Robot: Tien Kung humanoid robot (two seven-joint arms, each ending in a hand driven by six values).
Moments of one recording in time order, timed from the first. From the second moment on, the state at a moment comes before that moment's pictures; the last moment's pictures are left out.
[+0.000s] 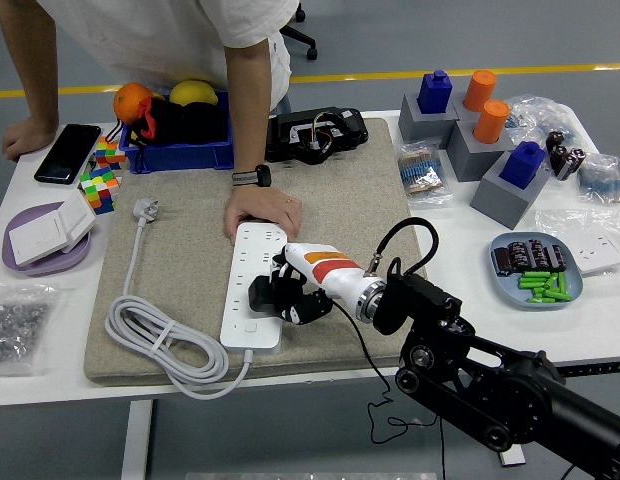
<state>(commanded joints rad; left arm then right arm) -0.10 0.04 -1.60 -0.18 1.70 -0.06 0.31 0.55 0.00 0.57 1.29 -1.81 -0.08 -0.25</state>
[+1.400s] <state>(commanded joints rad) -0.10 0.03 -1.61 -0.18 1.69 -0.06 0.31 0.53 0.00 0.59 1.30 -1.82 -0.06 -0.26</state>
